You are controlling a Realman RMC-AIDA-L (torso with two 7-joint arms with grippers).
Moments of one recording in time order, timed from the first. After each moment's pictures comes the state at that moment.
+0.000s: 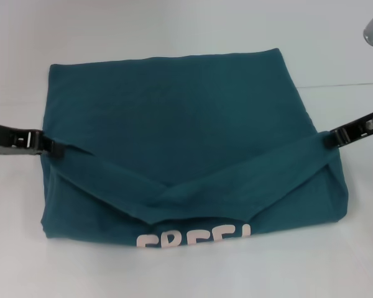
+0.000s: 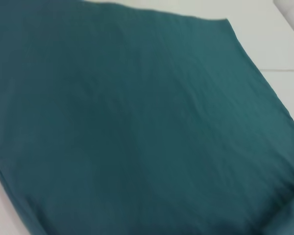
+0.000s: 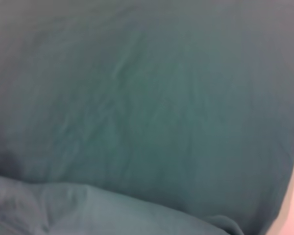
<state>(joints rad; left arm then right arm) -0.81 -1.99 0.55 0.92 2.59 1.56 -2.40 0.68 2.09 -0.89 -1.31 -2.75 -1.51 2.54</state>
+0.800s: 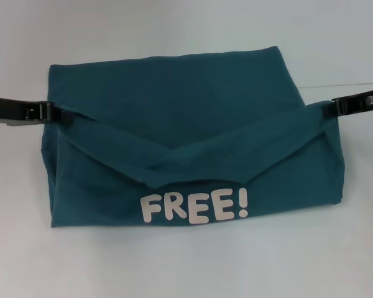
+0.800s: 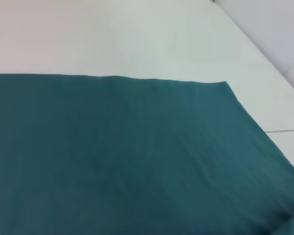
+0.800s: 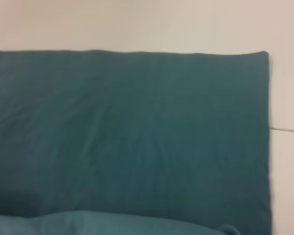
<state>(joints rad) -0.82 -1.99 0.56 0.84 2.48 1.35 -2.35 0.66 2.09 -0.81 -1.22 -2.65 -1.28 2.56</state>
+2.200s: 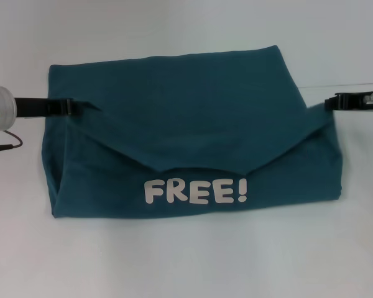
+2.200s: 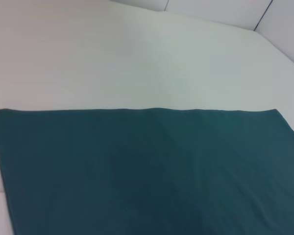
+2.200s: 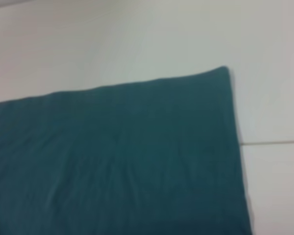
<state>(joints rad) -0.86 -2.05 0.59 0.68 2.46 0.97 -2.25 0.66 2.08 -0.76 -1.00 -2.56 -1.00 2.52</state>
